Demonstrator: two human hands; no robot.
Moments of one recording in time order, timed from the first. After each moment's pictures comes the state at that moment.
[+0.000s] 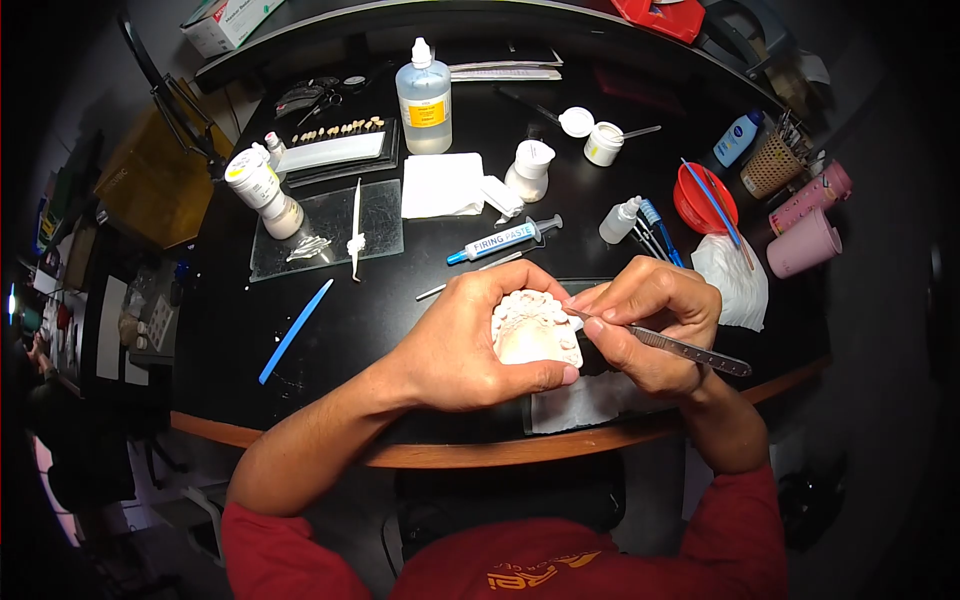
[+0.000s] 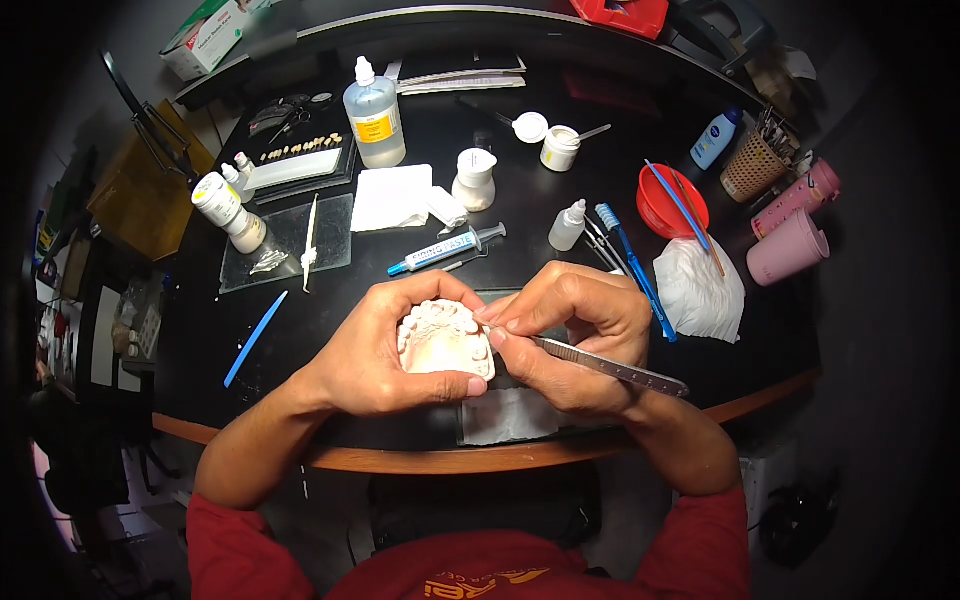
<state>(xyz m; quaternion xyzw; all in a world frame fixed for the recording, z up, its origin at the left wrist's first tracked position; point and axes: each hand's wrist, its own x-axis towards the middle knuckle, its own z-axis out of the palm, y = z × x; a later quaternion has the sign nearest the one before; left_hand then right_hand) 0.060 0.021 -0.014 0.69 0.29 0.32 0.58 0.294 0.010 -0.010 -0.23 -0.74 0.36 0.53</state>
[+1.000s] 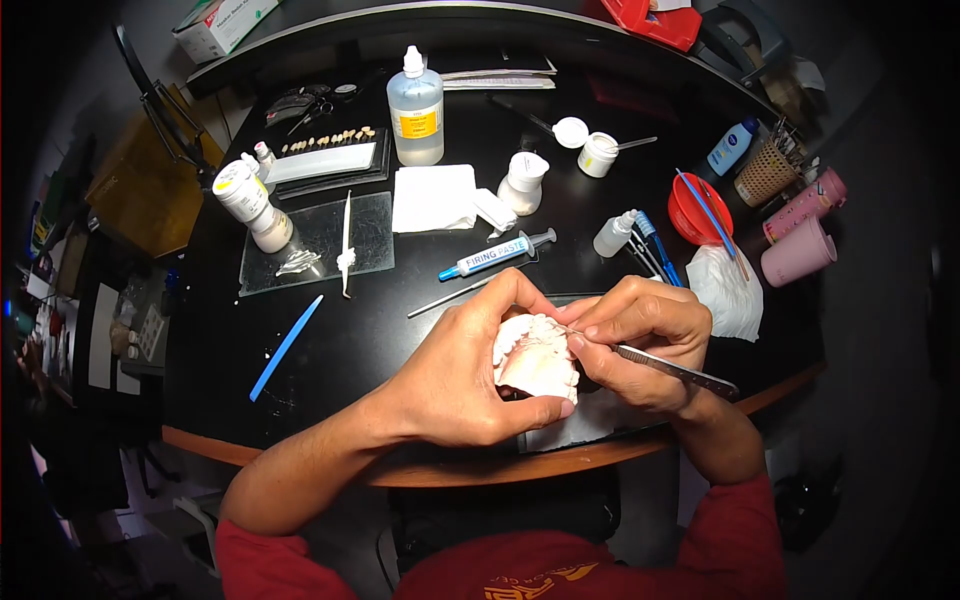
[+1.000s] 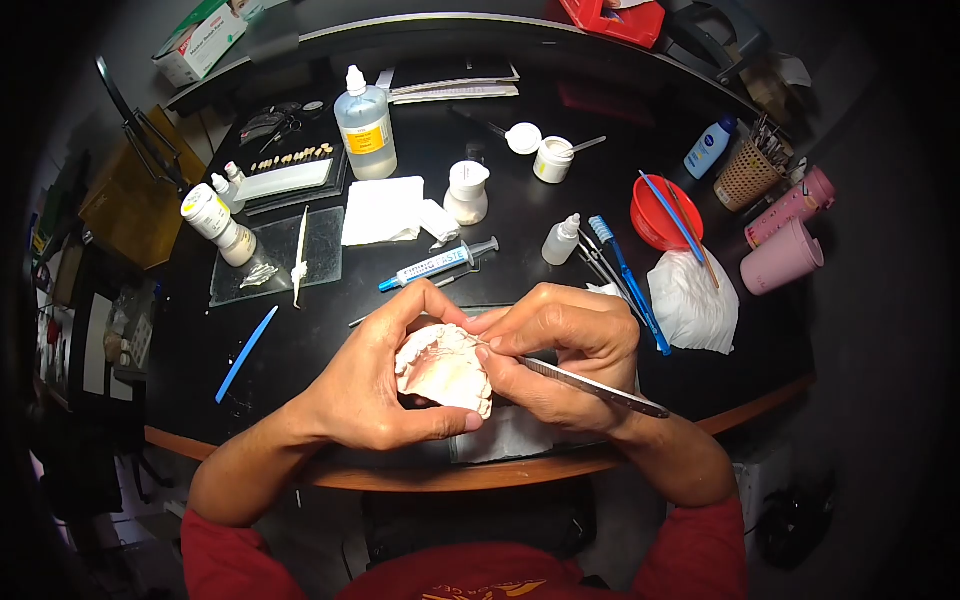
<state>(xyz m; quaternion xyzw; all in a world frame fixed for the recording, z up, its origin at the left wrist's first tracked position) 0.062 0.015 -0.014 0.71 0.27 0.35 0.55 0.292 0.013 -0.014 -0.25 -0.76 0.31 0.52</state>
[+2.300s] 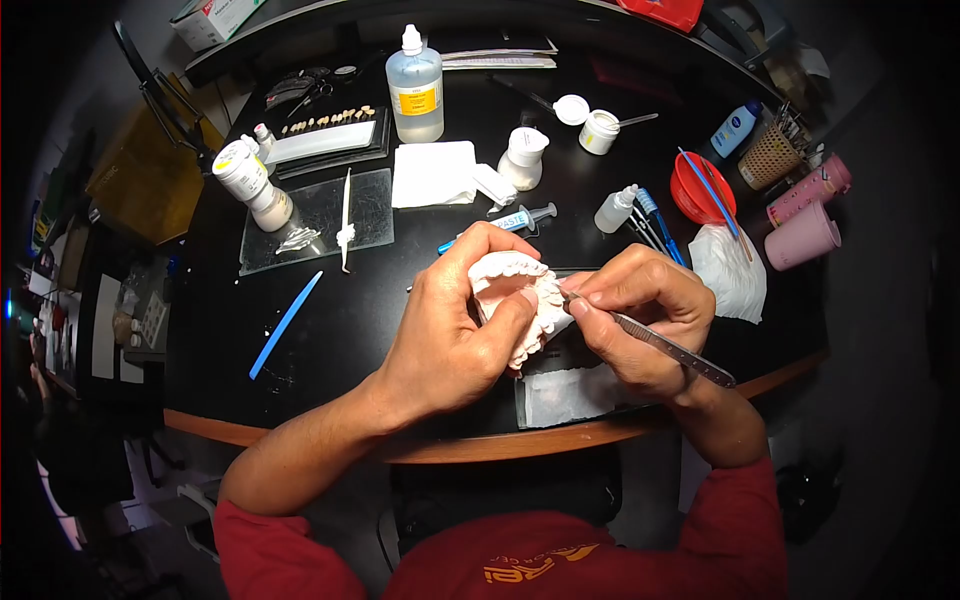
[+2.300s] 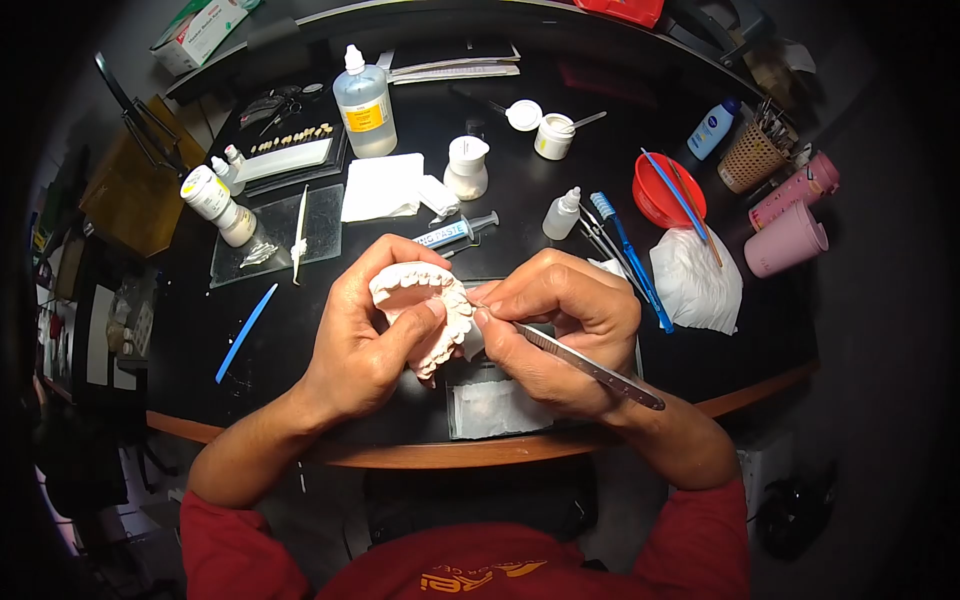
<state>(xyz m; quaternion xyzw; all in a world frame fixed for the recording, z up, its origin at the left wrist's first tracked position) 0.071 0.009 -0.021 0.62 0.33 0.47 0.54 0.286 0.006 -0.018 -0.26 -0.74 0.29 0.55</state>
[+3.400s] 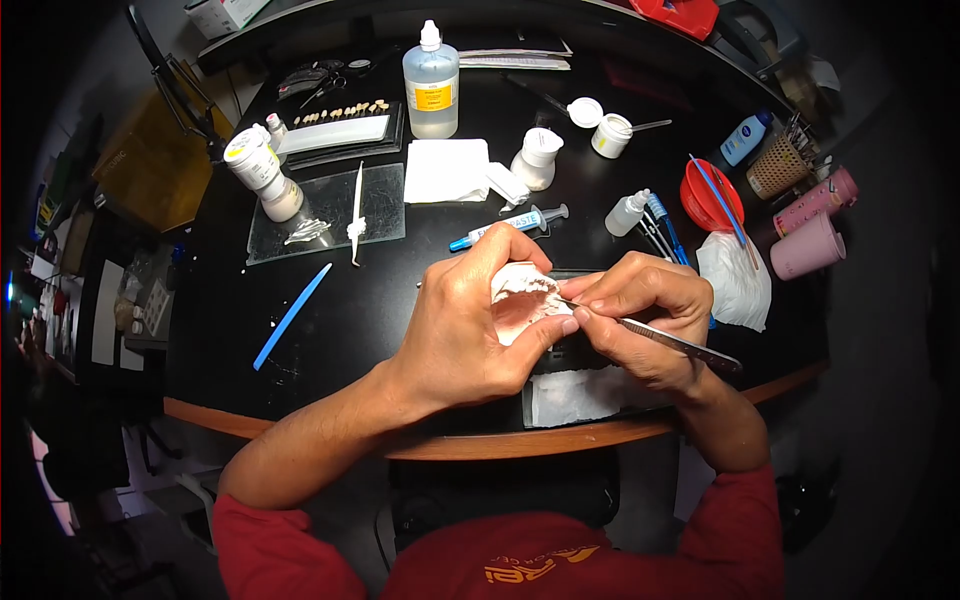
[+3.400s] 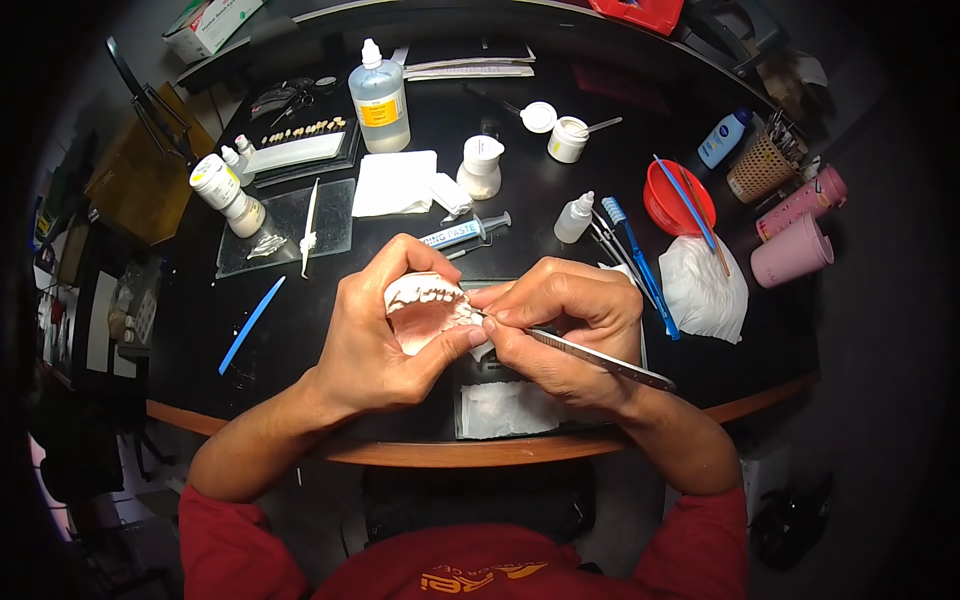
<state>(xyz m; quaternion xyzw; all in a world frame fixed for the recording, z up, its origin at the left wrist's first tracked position) 0.069 0.016 -0.025 0.75 0.31 0.49 0.33 0.292 0.013 -0.017 -0.25 -0.75 0.35 0.50</state>
